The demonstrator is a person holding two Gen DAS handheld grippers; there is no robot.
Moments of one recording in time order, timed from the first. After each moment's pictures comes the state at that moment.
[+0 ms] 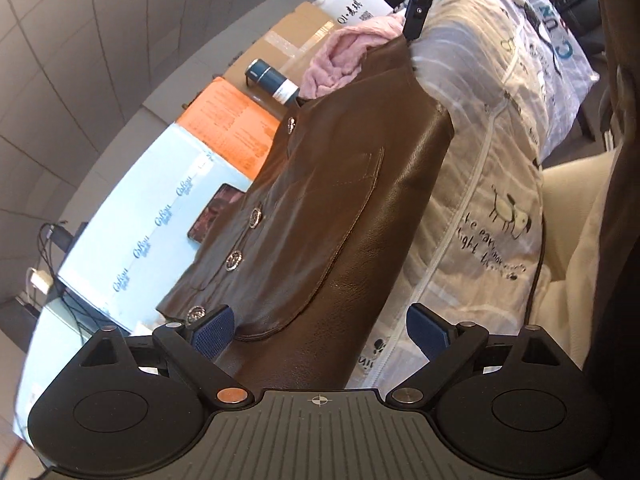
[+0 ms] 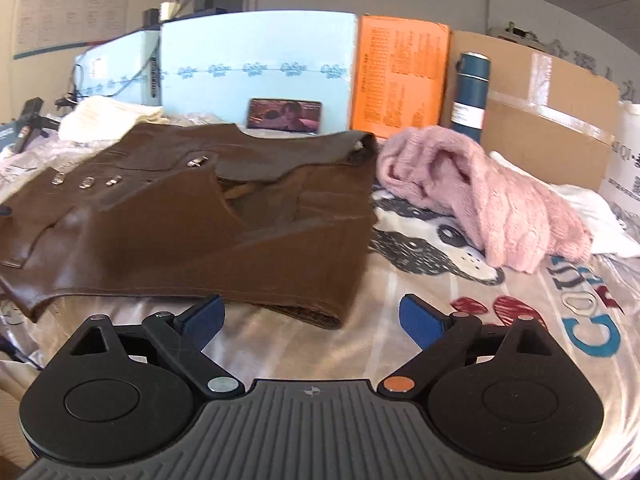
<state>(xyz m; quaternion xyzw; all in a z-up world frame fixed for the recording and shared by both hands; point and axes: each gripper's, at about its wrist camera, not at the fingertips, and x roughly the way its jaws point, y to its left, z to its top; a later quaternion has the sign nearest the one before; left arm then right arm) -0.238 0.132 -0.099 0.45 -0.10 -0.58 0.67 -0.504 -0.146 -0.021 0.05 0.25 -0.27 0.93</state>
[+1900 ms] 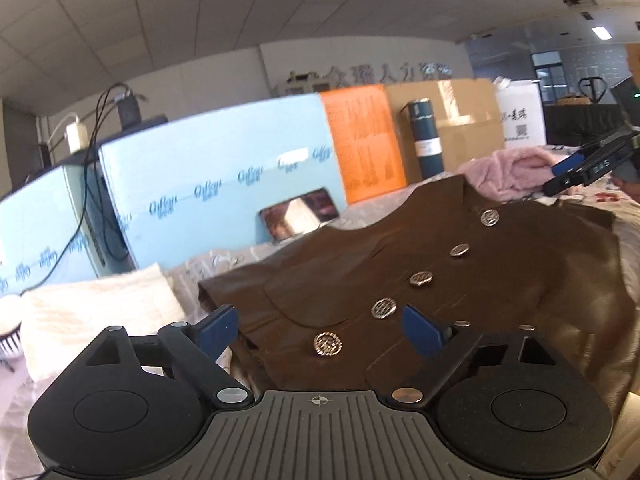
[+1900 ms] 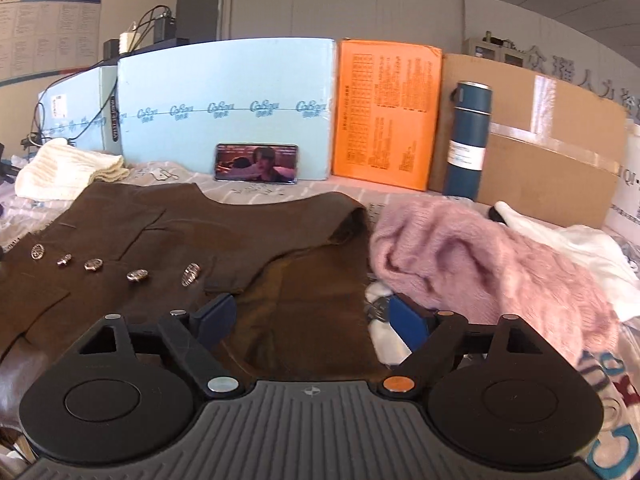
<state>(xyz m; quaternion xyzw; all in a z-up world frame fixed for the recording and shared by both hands) -0.113 0.087 -0.010 0.21 0.03 -0.61 0.77 -0.431 -0.206 0.009 0.06 0.22 -0.33 0.91</state>
